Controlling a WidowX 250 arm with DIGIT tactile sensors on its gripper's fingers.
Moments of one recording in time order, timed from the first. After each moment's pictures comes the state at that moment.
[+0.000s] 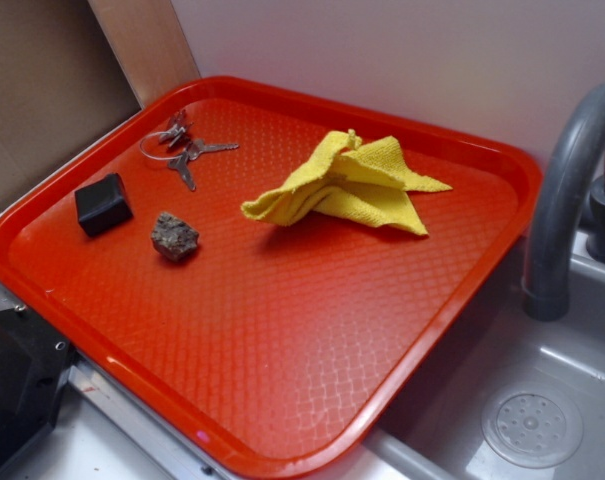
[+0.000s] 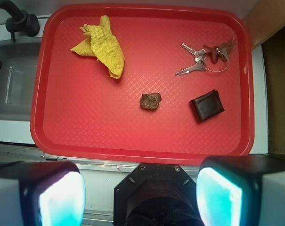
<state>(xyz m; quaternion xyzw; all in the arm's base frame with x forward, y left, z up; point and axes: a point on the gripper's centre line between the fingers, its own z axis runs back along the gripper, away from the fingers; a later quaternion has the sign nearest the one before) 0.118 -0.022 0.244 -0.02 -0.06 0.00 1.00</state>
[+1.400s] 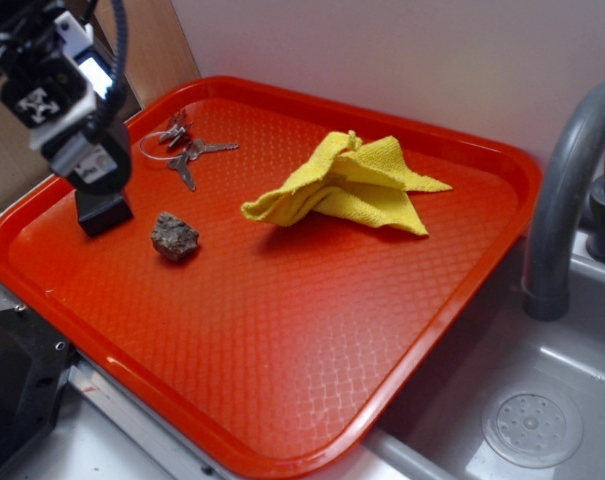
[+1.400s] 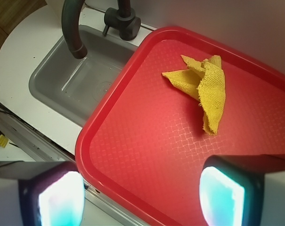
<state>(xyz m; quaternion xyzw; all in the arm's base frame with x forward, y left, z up) 0.152 -0.123 0.196 -0.08 -0.14 -0.24 0.96</state>
